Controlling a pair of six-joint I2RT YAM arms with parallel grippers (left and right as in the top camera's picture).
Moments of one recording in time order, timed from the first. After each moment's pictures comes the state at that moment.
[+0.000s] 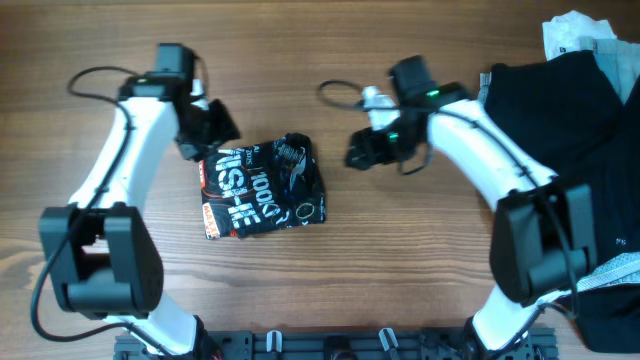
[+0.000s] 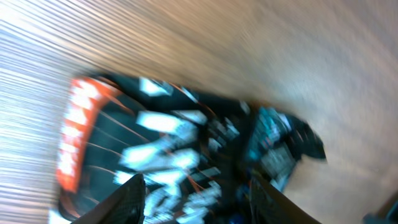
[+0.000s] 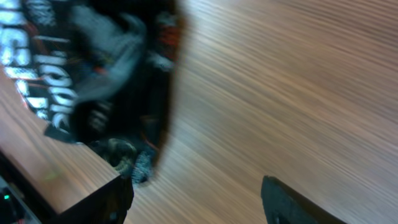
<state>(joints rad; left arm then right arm) -0.02 1.81 1.39 -0.96 0.24 -0.54 0.36 1.89 1.36 -0.83 -0.47 0.00</state>
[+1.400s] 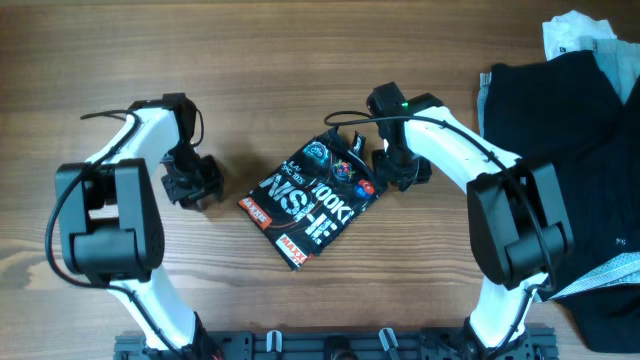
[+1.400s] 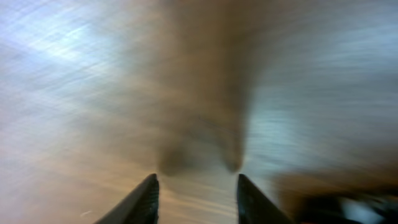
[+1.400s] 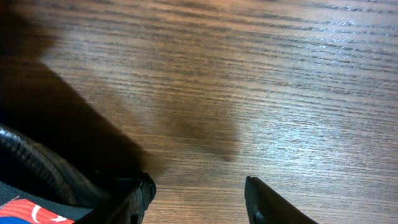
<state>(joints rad) 0.04 1.98 1.25 -1.10 0.11 -0.42 0.39 1.99 1.33 -0.99 0.05 0.28</state>
